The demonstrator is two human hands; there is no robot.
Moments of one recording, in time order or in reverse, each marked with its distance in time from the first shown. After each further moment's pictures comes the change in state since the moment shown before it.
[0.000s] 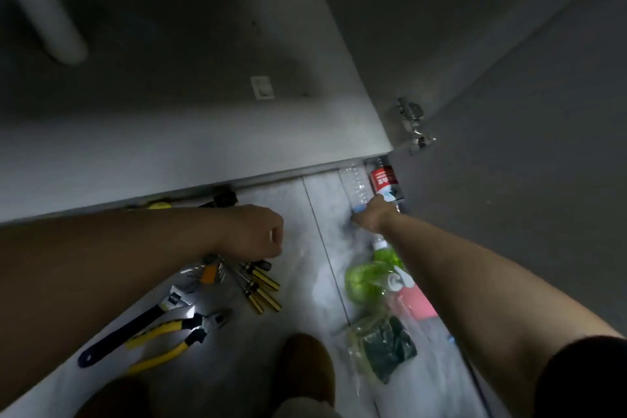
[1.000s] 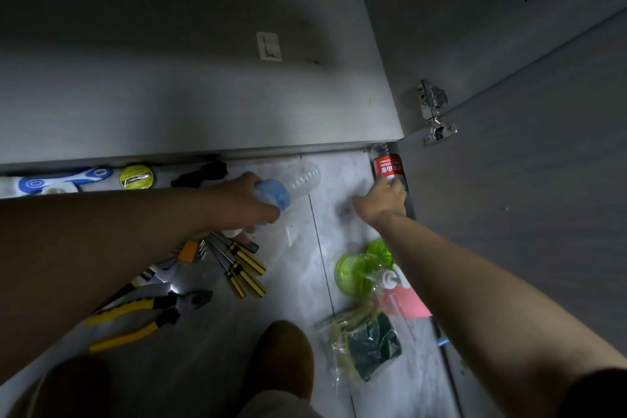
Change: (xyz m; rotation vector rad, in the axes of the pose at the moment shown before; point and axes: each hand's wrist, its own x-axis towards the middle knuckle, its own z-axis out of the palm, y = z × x) left_hand 0.041 -0.026 0.030 -0.771 0.263 -0.239; right_hand 0.007 -0.001 0.011 -0.015 0.193 0.012
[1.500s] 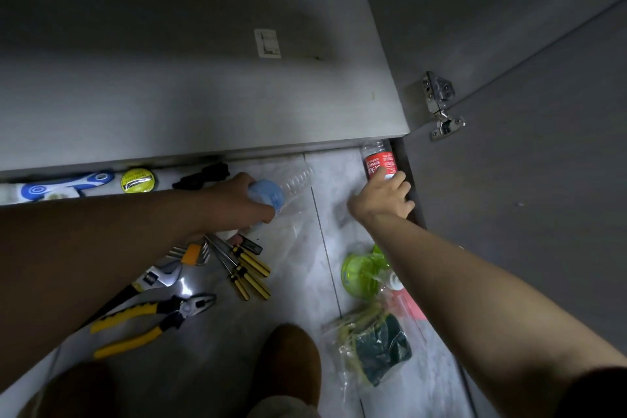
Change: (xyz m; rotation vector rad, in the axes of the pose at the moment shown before) left_hand 0.004 -0.005 -0.003 0.002 0.003 -0.050; right_hand 0.012 -0.014 0.030 -0.204 0.202 0.085
